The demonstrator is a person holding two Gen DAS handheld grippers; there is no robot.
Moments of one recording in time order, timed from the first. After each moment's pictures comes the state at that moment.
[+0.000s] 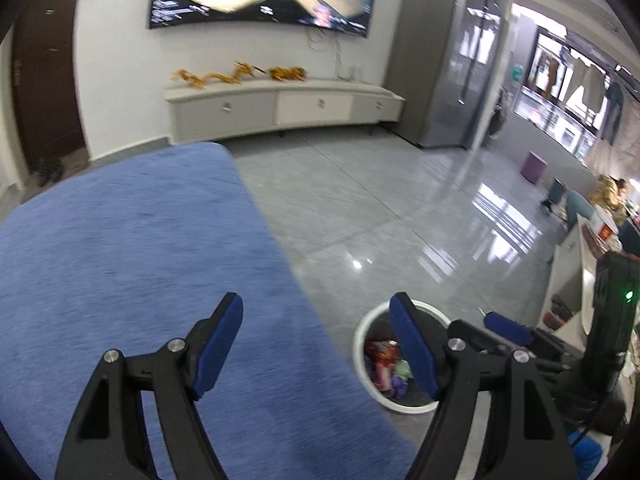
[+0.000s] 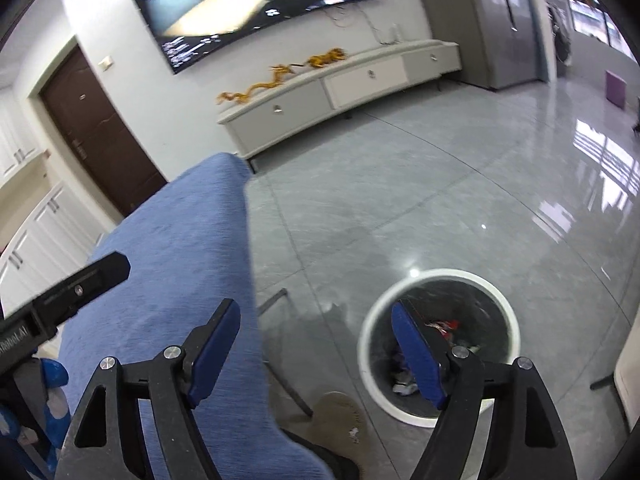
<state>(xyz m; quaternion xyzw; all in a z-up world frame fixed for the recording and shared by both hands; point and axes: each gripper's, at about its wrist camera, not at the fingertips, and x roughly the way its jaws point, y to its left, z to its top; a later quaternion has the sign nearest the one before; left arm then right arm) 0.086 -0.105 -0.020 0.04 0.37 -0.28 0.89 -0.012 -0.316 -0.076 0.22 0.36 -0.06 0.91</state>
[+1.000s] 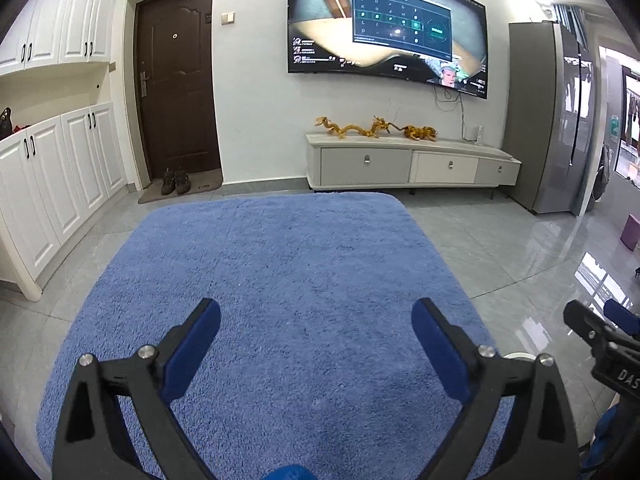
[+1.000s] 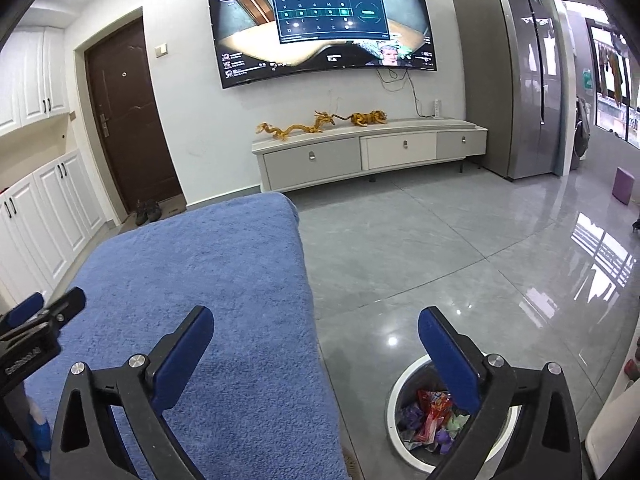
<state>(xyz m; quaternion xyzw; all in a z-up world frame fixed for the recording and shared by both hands) 0.079 0.039 -0.009 0.02 0.28 -0.06 0.96 0.024 -0.209 -0.033 0.10 0.28 -0.07 0.95</state>
